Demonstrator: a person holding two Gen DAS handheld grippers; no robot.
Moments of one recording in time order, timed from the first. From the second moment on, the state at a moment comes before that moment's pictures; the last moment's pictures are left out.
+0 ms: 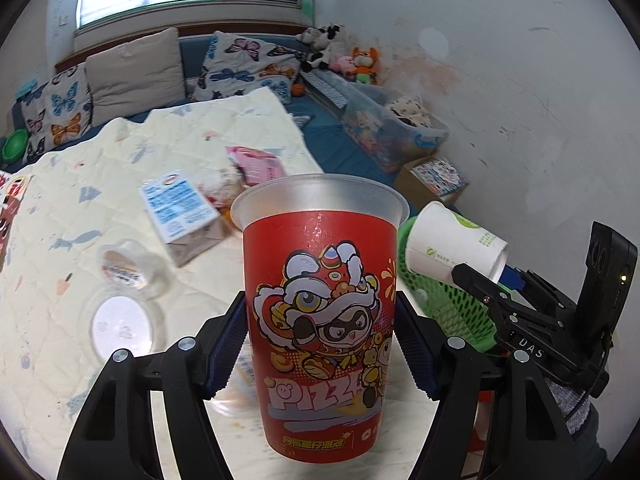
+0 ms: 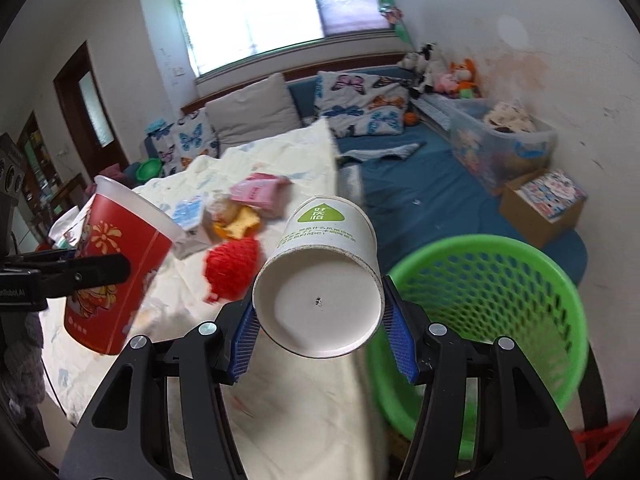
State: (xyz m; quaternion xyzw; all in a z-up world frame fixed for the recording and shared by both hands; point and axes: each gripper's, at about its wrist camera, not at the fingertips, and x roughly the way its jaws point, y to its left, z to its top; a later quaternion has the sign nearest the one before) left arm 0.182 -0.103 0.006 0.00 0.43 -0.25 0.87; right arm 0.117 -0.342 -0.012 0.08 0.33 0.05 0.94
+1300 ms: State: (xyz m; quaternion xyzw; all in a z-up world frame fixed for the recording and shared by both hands) left arm 0.189 -0.282 -0.036 0.06 0.48 -0.34 0.81; right arm 0.044 -0.464 -0.054 0.12 0.36 -0.07 0.92
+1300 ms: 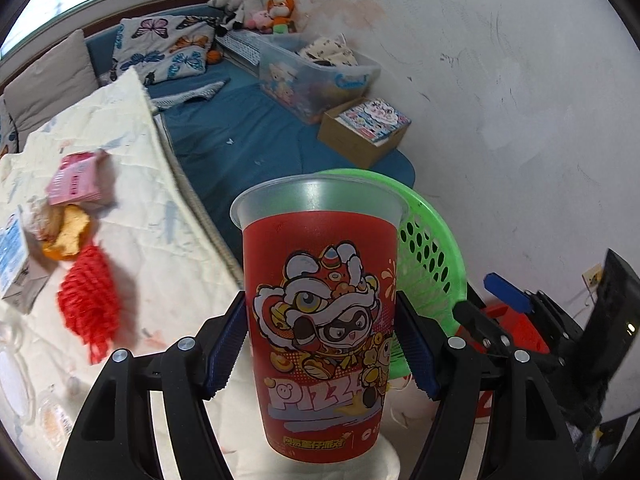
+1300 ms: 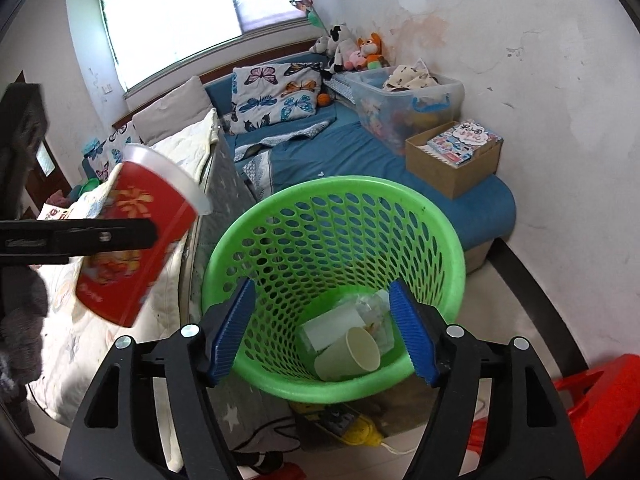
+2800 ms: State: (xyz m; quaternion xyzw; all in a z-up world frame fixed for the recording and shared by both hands) left arm 0.160 -0.205 -0.029 0.05 0.45 -0.30 0.84; right arm 0.033 -0.422 -0.042 0.12 0.34 -0.02 0.93
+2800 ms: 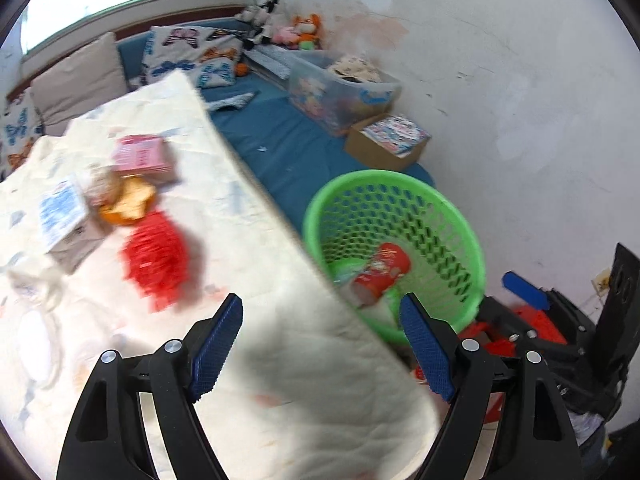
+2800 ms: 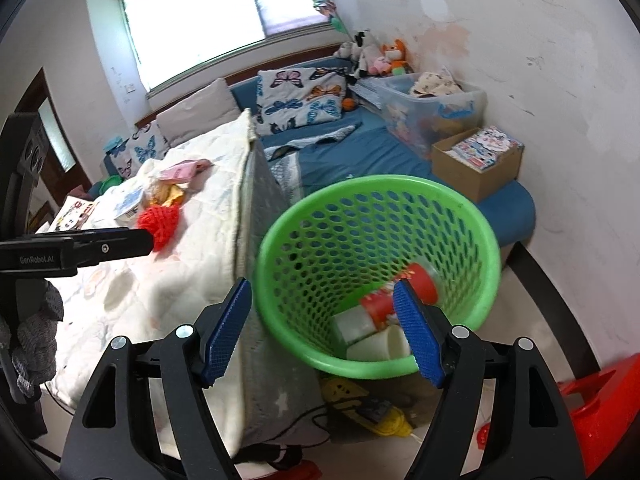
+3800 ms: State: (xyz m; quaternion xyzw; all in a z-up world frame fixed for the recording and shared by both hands) left arm 0.168 -0.062 -0.083 0.04 0.49 -0.19 0.85; right arm 0.086 -0.314 -0.036 0.07 0.36 0.09 0.93
